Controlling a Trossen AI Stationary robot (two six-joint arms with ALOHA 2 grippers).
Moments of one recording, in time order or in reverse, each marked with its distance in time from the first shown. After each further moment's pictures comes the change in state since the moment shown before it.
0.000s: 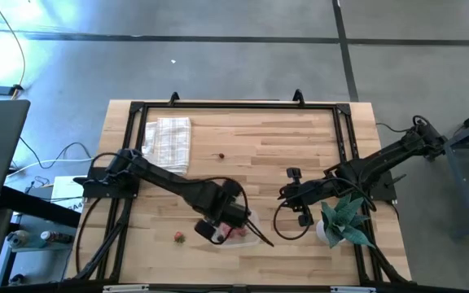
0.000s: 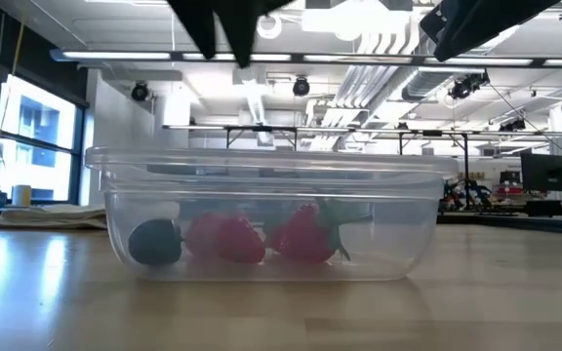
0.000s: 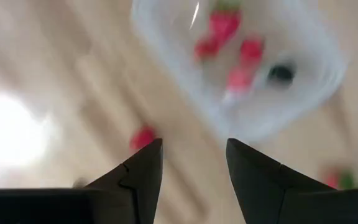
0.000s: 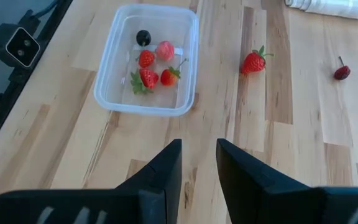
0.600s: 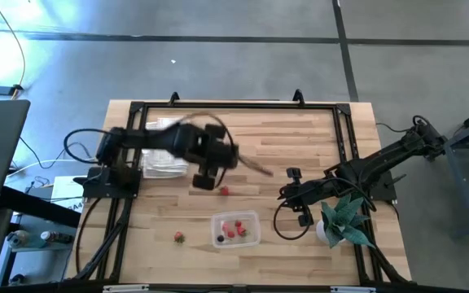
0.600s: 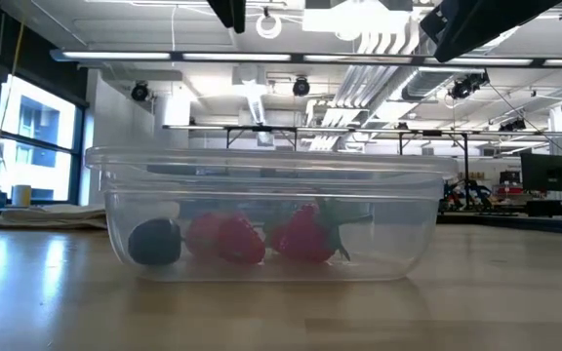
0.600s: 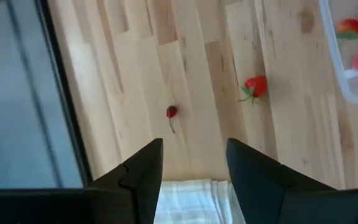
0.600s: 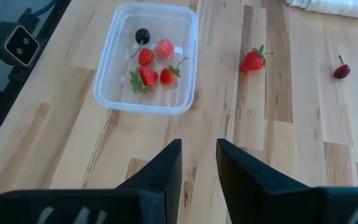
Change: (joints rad) left arm 0.262 -0.171 0.153 -0.214 -0.130 -0.056; right arm 0.000 0.000 0.000 -0.001 0.000 0.000
